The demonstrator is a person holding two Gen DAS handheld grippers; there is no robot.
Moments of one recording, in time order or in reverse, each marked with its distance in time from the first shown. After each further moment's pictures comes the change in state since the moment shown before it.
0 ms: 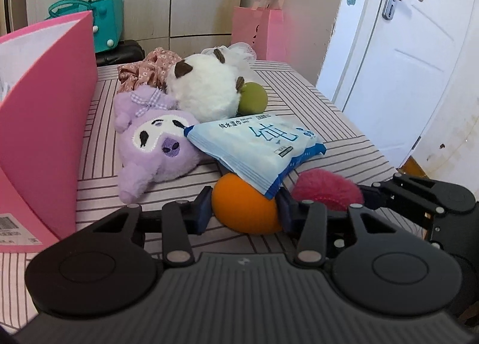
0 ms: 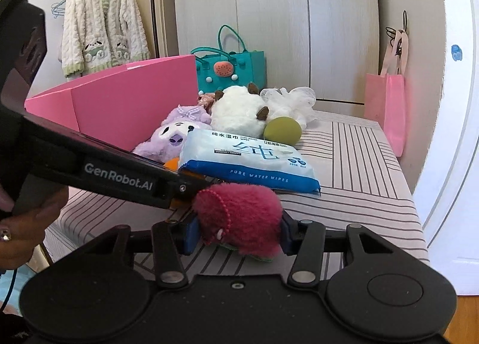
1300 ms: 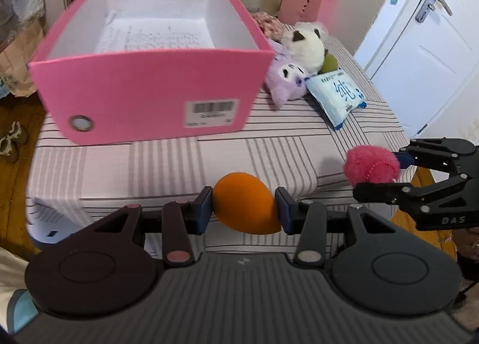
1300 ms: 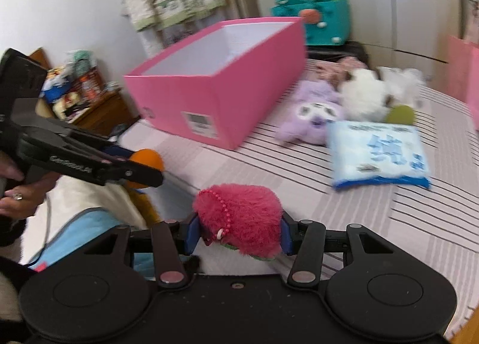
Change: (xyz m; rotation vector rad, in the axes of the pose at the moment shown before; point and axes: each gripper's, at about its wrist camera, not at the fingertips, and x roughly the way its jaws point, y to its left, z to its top) left arm -0.144 0.113 -0.032 -0.166 0.213 0.039; right arm -0.025 0.077 0.057 -0.011 0.304 0.339
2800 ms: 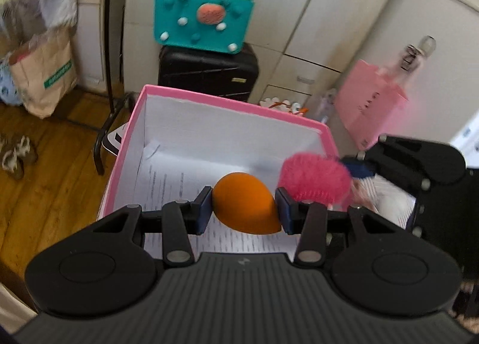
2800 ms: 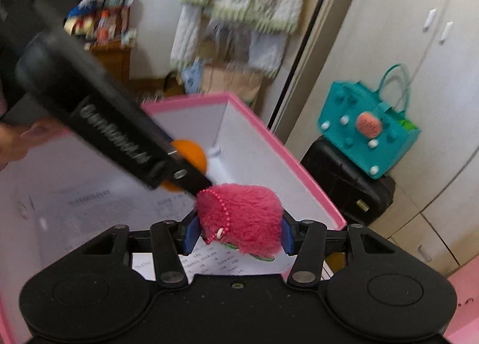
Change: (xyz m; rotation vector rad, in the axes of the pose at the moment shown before) left arm 0.080 0.122 0.232 -0.226 -0.131 0.064; right arm 0.180 -0.011 0.262 -0.614 0.051 -0.106
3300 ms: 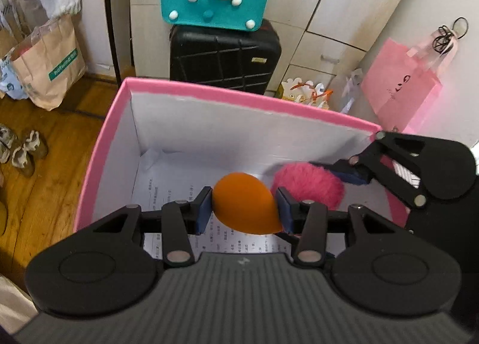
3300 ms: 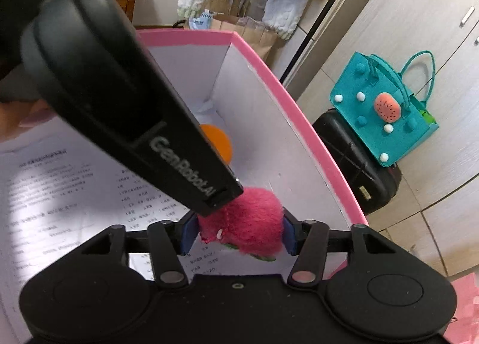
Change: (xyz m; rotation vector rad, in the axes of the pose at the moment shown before) left arm 0.058 0.005 0.017 0.016 0.095 0.083; right arm 0.063 0.003 0.003 -0.118 0.156 -0.047
